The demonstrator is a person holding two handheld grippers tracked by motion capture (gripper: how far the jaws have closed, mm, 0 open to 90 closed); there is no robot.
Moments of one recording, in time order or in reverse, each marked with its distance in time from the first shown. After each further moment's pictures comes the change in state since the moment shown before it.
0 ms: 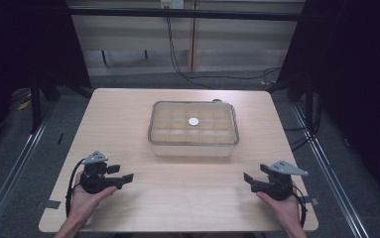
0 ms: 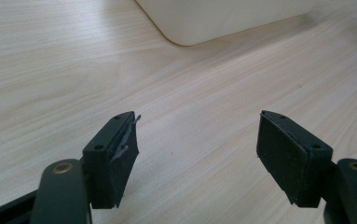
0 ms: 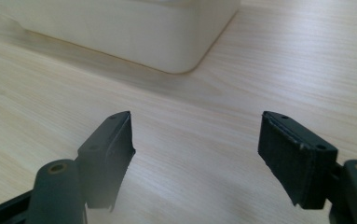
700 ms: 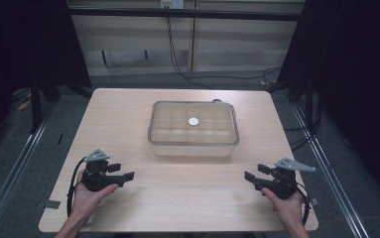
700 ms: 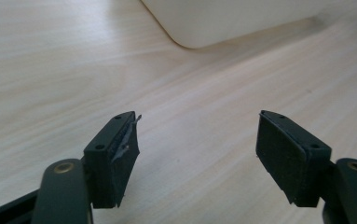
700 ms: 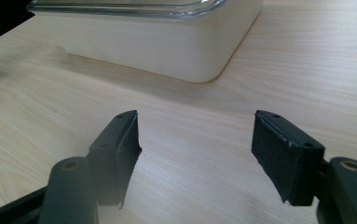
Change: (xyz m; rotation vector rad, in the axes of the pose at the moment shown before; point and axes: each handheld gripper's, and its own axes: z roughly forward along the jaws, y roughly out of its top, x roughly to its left) left arm -0.001 0.003 0.004 -0.012 0.034 -0.012; right arm -0.007 0.010 -0.009 -0.016 0.141 0.102
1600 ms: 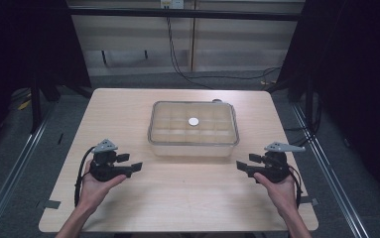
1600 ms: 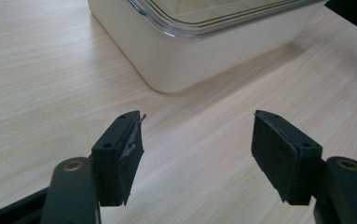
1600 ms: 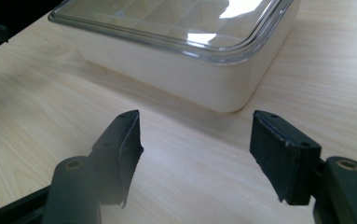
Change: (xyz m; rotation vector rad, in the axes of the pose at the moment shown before) left arm -0.013 0.036 0.007 -0.028 -0.052 0.066; right arm 0.008 0.047 0.017 0.078 0.067 -0.020
